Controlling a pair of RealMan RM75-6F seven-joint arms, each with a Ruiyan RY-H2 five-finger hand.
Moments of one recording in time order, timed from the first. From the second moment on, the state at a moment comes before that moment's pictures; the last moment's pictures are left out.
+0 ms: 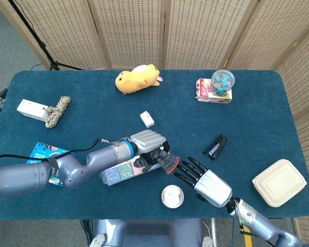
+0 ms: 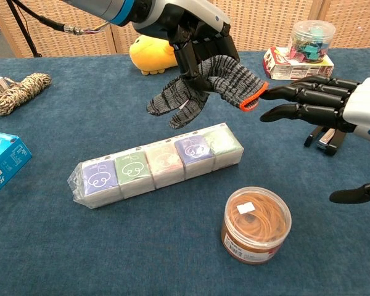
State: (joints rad) left arm -1.39 -1.23 -0.21 -1.64 0.84 0.29 -0.09; right arm 0.45 -1.33 -0.05 -1.50 -2.00 1.31 -0.10
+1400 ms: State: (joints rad) left arm -1.33 -1.31 -0.25 -1.60 0.99 0.32 -0.21; right arm 0.43 -1.40 -0.08 -1.51 -1.91 1.38 -0.02
